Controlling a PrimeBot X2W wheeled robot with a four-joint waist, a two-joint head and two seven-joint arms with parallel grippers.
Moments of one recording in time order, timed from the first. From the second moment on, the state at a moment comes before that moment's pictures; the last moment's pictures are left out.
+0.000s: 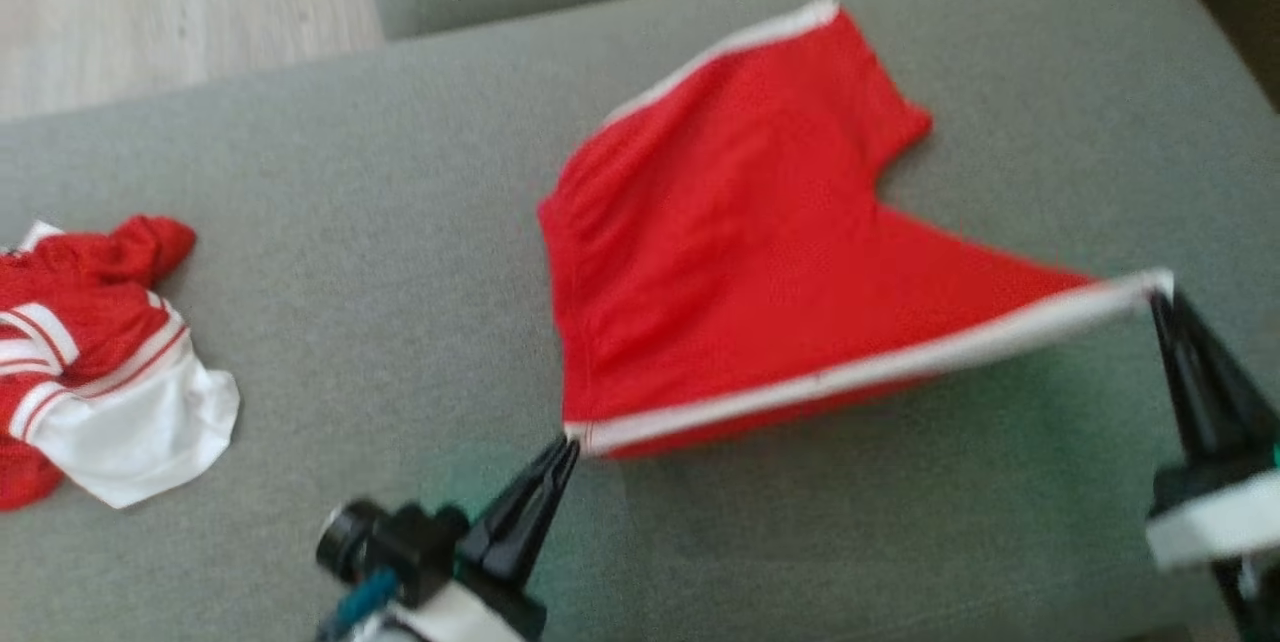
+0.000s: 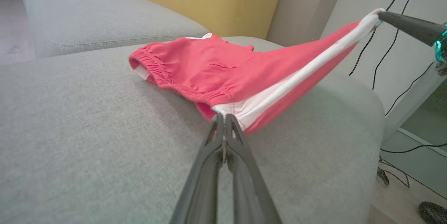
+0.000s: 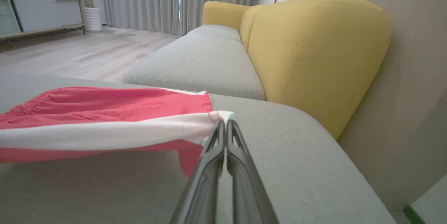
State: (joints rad) left arm -0.17 0.30 -0.73 0.30 -0.46 -0.11 -0.26; right arm 0.02 -0.46 0.09 0.12 0.28 0.12 -0.25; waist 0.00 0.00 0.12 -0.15
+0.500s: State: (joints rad) left arm 0.13 0.32 -0.68 0.10 -0.43 -0.05 -0.26; right arm 0.36 -0.40 -0.04 -0.13 0.31 0.12 -0.19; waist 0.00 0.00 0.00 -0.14
